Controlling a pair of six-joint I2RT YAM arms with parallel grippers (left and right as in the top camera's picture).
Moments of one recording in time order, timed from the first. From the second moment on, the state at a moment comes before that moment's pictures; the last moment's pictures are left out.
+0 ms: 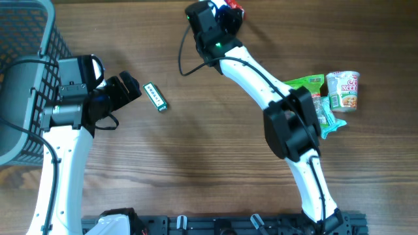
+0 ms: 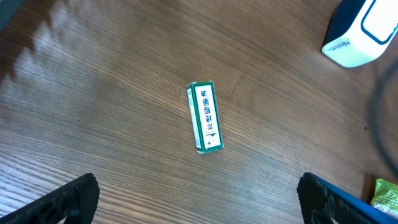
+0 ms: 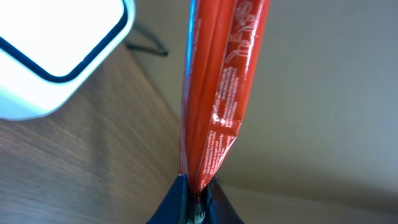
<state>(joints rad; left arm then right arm) 0.08 1.29 1.13 -0.83 0.13 -0.44 0.57 2.41 2.04 -0.27 1.01 -0.92</state>
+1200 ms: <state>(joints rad) 0.08 1.29 1.13 -0.83 0.13 -0.44 0.55 2.50 2.04 -0.54 0.88 -1.16</state>
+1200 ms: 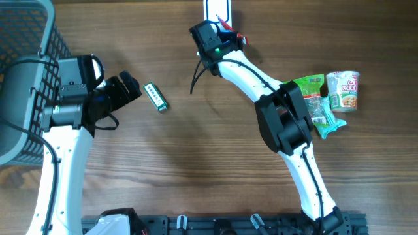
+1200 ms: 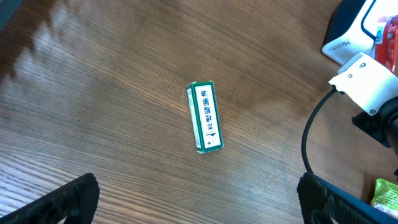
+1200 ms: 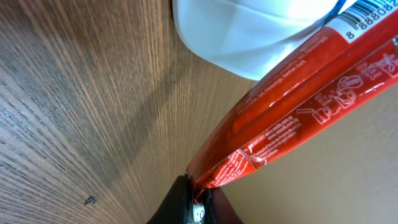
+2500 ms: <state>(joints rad) 0.08 1.29 1.13 -0.83 0.13 -0.44 0.54 2.04 2.04 -1.14 0.35 -0.55</state>
